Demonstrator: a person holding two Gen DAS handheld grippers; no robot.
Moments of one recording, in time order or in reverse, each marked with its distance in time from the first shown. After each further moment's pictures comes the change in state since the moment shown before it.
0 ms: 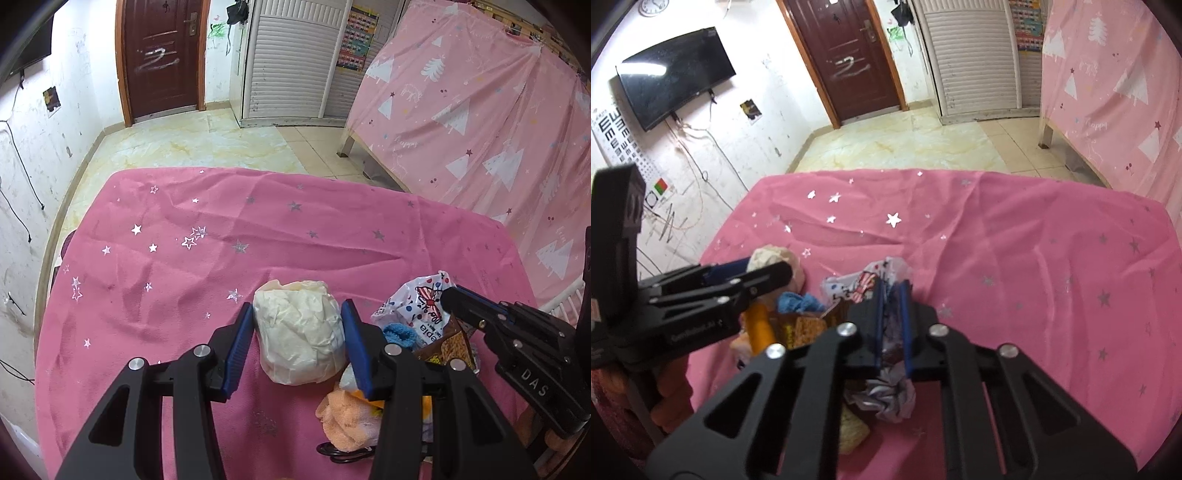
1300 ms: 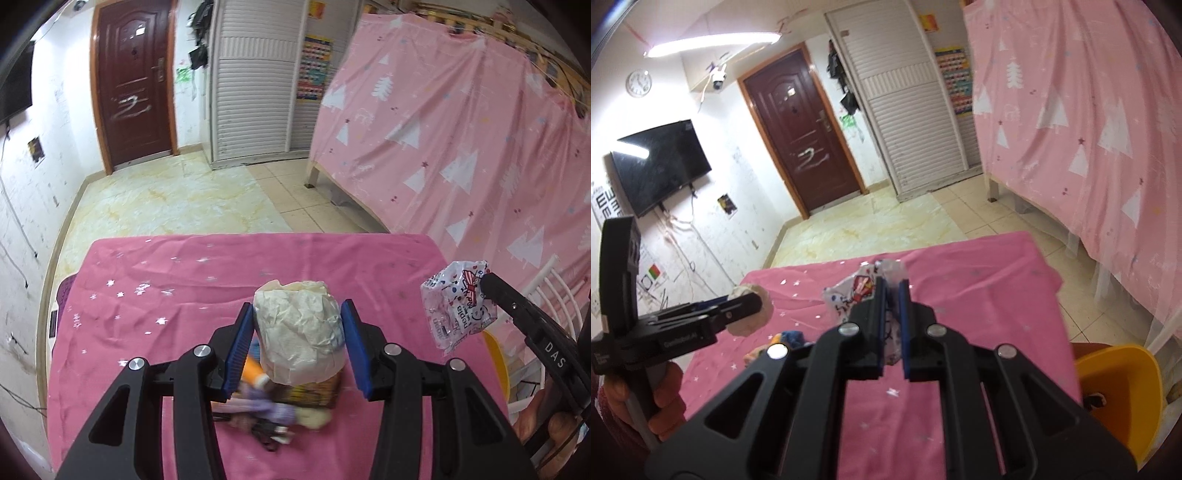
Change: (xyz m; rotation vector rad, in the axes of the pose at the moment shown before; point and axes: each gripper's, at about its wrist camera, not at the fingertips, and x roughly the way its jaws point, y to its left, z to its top) left arm -0.083 -0.111 0.002 0.136 -0.133 -0.044; right arm -0.151 -0.085 -0.033 0.167 -0.339 -0.091
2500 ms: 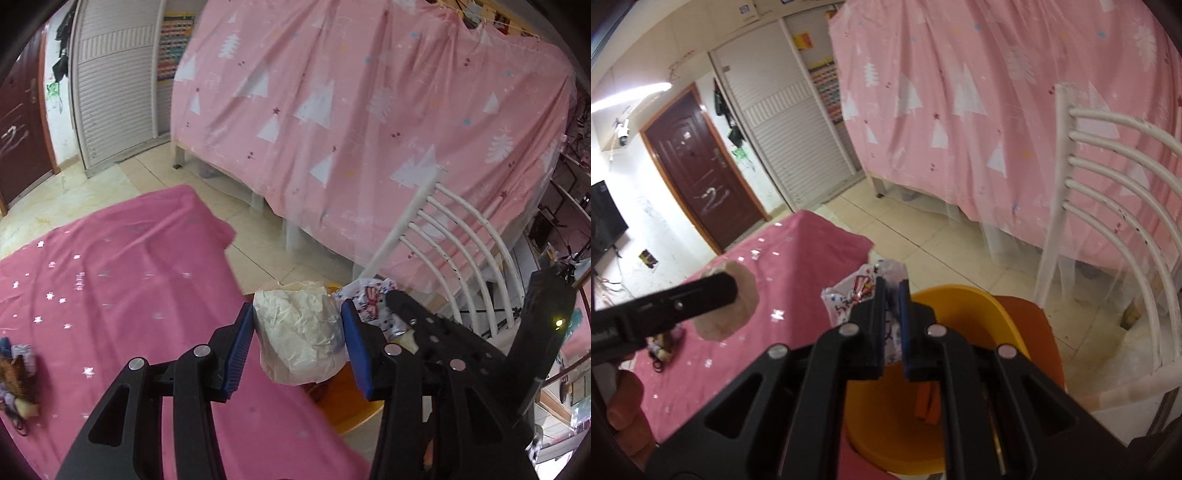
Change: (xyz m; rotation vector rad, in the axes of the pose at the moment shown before) left arm 0.044 -0.269 -0.058 0.249 0.130 -0.354; right arm -0.096 -0.195 -0.077 0.244 -0.039 -0.344
